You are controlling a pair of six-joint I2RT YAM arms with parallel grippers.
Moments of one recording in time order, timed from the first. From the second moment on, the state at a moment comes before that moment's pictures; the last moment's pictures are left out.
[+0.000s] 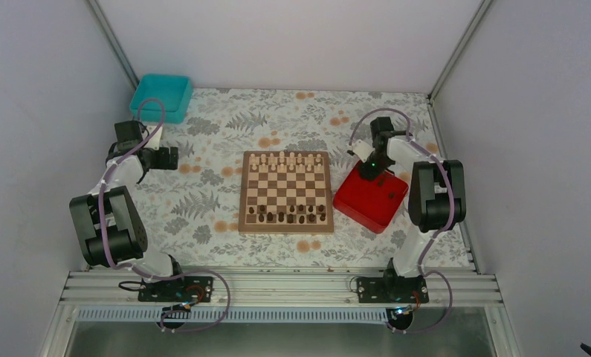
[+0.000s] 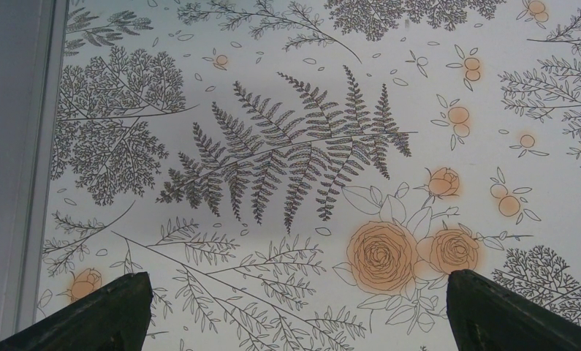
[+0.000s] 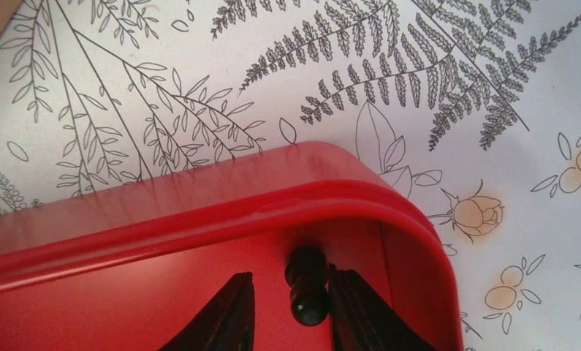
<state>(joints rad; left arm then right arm) 0.31 1.53 0.96 -0.35 0.18 0.28 0.09 1.83 1.22 -0.75 -0.08 -0.66</state>
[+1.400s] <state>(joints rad) 0.31 1.53 0.96 -0.35 0.18 0.28 0.13 1.69 1.32 -0.92 -0.08 -0.66</state>
